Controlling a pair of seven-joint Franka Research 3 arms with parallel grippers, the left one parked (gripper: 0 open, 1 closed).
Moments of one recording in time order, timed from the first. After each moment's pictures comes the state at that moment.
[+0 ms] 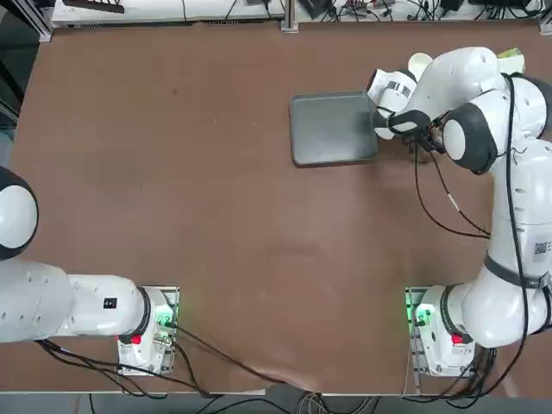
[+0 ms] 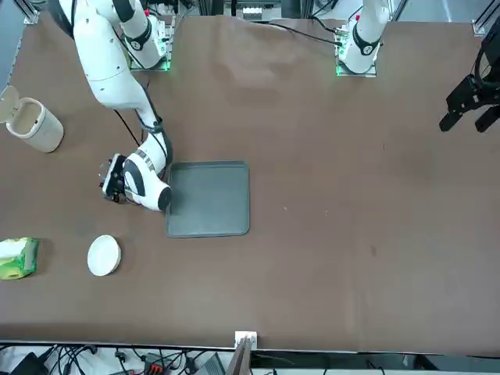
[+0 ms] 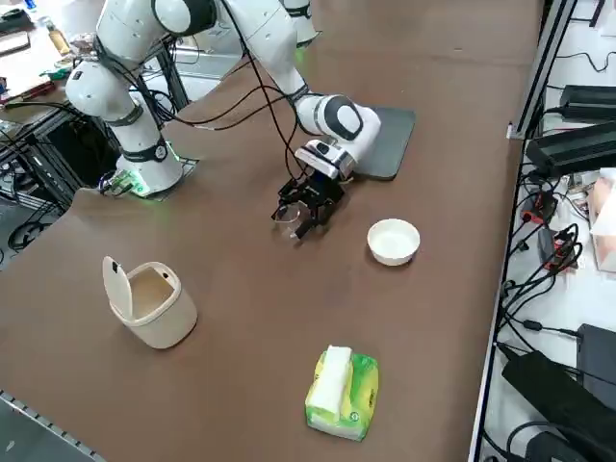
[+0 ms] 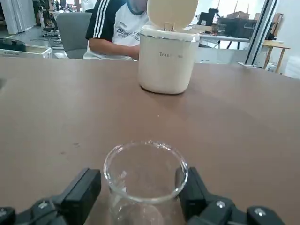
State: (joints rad) arm 0.33 0.82 -0.07 -1.74 -0.83 1.62 2.57
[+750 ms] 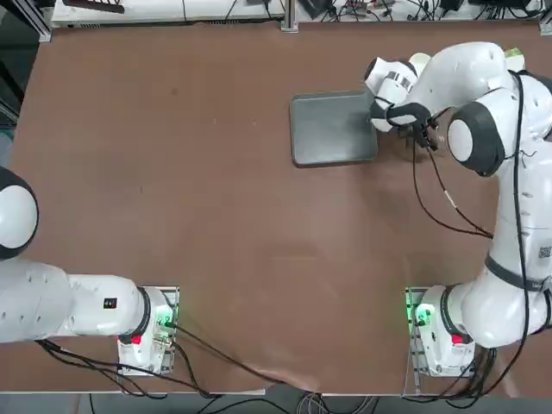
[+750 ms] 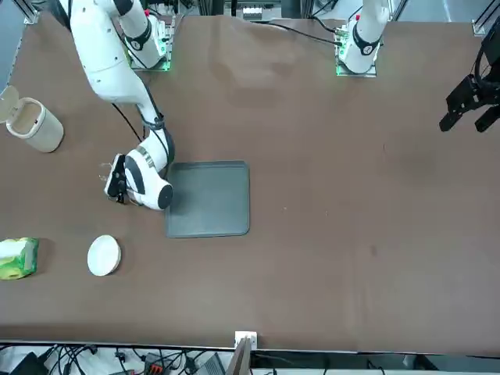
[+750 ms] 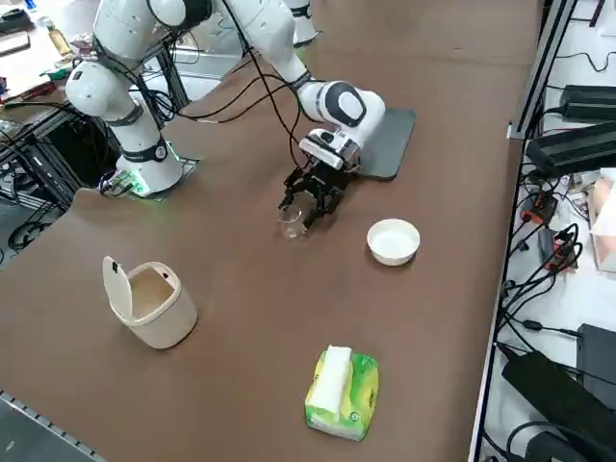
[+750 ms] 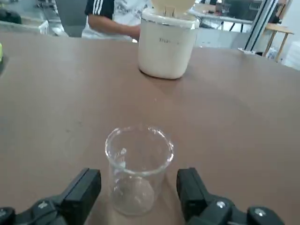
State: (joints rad) arm 0.33 0.74 -0.05 -1.74 -0.73 1.64 2.47
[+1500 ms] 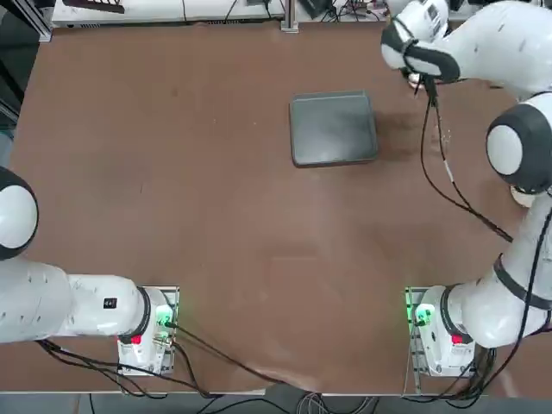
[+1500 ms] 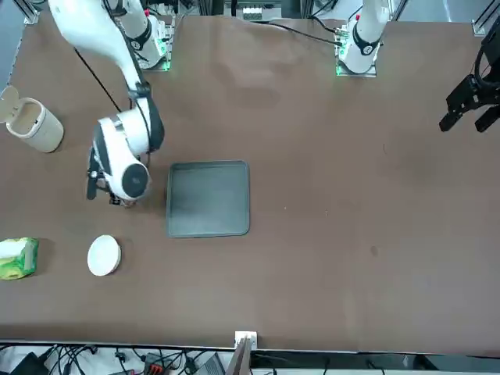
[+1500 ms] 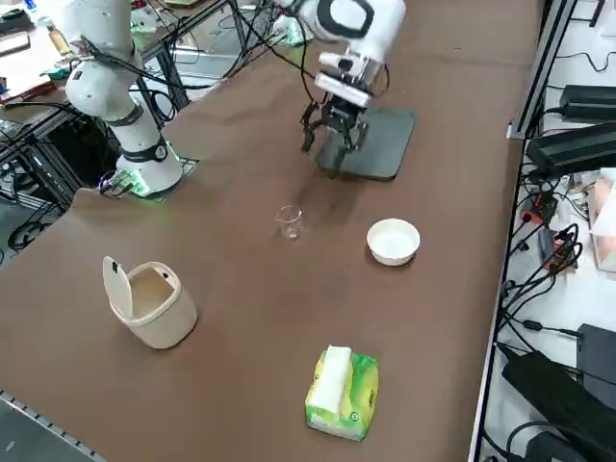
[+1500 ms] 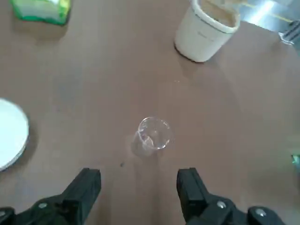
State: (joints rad) arm 0.32 0.43 -0.06 -1.65 -0.45 1.64 1.82
